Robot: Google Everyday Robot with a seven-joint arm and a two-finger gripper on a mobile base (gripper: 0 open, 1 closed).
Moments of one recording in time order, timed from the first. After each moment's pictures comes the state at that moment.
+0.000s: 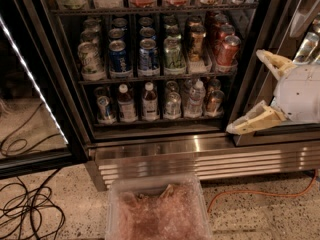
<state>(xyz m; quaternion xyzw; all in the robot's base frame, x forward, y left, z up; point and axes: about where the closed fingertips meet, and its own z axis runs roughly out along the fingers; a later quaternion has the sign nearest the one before) 0.494 -0.185 0.932 -0.53 0.67 0.03 0.52</state>
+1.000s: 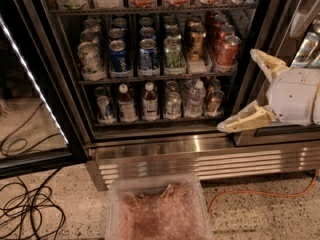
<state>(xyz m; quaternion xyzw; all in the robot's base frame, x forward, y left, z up) 0.497 -0.169 0.934 -0.51 0.64 0.06 0.56</state>
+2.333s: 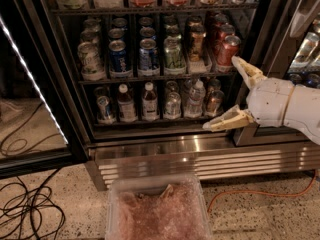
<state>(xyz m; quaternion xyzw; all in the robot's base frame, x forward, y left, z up) 0.531 -0.148 0.898 -0.52 0.59 0.11 0.61</state>
